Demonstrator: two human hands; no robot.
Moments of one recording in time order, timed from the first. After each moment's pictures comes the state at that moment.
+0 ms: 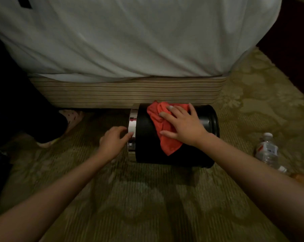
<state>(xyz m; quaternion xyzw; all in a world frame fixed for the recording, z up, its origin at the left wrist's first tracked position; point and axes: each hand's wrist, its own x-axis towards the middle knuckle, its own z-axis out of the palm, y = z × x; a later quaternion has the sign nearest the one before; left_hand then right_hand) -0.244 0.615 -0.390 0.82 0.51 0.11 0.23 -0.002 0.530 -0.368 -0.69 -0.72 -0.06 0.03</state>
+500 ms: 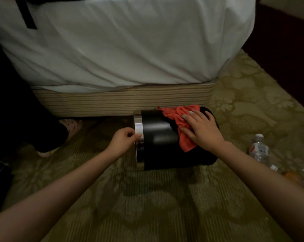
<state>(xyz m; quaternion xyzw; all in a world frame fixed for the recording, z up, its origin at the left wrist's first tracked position) -0.215 0.590 -0.339 0.78 0.44 0.17 0.41 0.040 0.486 -0.362 -0.74 -0.65 -0.10 0.14</state>
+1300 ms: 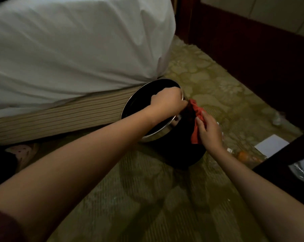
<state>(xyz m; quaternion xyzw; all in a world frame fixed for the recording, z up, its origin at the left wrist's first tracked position) 0.049 0.503 -0.250 0.94 0.27 0.07 0.19 0.152 0.382 -0.398 -0.82 -0.34 -0.02 0.46</state>
